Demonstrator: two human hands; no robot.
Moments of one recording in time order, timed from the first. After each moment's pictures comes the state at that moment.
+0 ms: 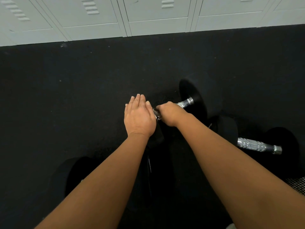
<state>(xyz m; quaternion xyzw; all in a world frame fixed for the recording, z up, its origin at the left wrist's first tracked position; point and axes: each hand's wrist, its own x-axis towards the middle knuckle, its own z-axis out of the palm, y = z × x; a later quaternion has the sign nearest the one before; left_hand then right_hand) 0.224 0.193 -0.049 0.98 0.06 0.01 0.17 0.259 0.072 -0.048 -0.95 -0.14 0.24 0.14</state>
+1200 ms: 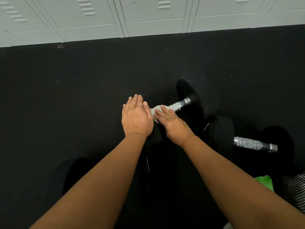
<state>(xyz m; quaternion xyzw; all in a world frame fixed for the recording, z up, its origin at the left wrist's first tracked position) 0.223 0.193 -0.048 0.98 0.06 0.01 0.18 0.206 0.049 -0.098 -0.94 -0.22 0.05 0.25</state>
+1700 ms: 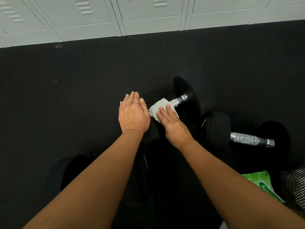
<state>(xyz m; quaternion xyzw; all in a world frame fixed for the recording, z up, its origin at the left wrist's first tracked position) 0.223 0.192 -0.048 0.98 0.06 0.01 0.17 0.183 0.046 -0.109 -0.95 -0.16 0.03 0.25</state>
